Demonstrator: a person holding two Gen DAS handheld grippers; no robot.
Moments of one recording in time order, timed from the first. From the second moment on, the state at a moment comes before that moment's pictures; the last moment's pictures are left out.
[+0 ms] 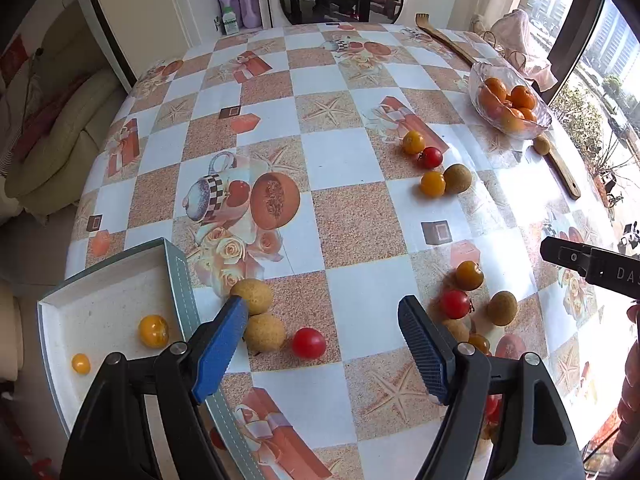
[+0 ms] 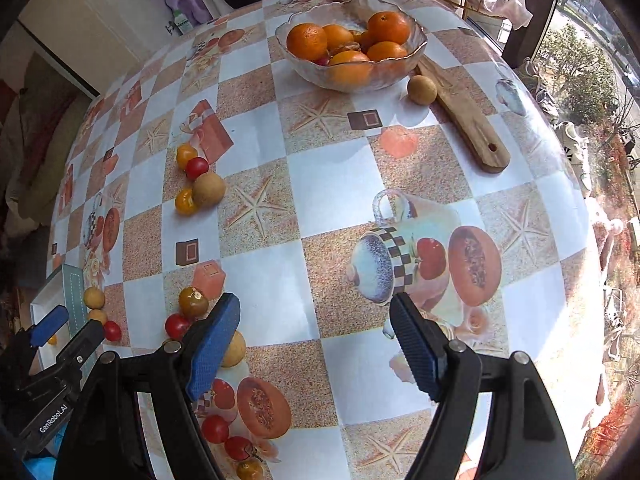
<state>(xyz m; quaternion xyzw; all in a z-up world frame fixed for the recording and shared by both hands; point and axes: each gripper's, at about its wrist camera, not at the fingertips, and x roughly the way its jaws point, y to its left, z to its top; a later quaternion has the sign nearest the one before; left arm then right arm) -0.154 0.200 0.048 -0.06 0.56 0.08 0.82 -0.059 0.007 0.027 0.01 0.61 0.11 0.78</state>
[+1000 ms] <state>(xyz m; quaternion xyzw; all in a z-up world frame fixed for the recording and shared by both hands) -0.049 0.148 0.004 -0.04 0.56 0.04 0.82 0.069 -0.009 0.009 -0.15 0.52 0.11 0.83</state>
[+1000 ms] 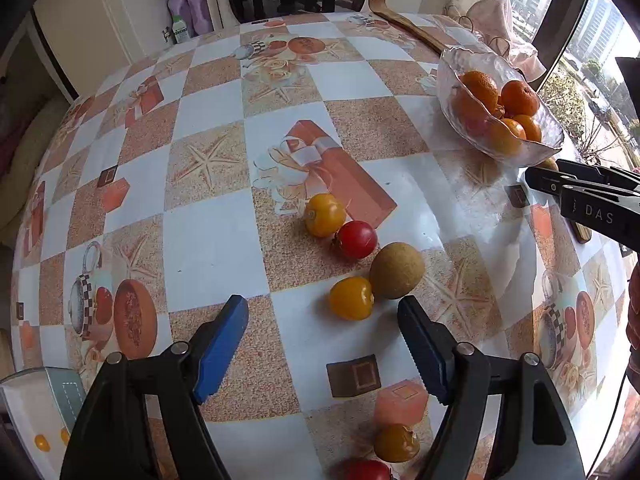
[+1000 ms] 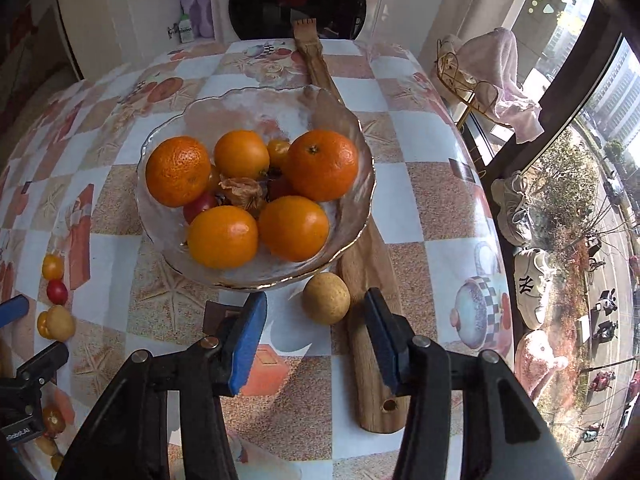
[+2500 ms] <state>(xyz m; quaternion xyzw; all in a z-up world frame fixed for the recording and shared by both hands) -0.175 0.210 0.063 -0.14 0.53 0.05 0.84 -0.078 0.034 0.038 -0.02 0.60 0.19 0.77</state>
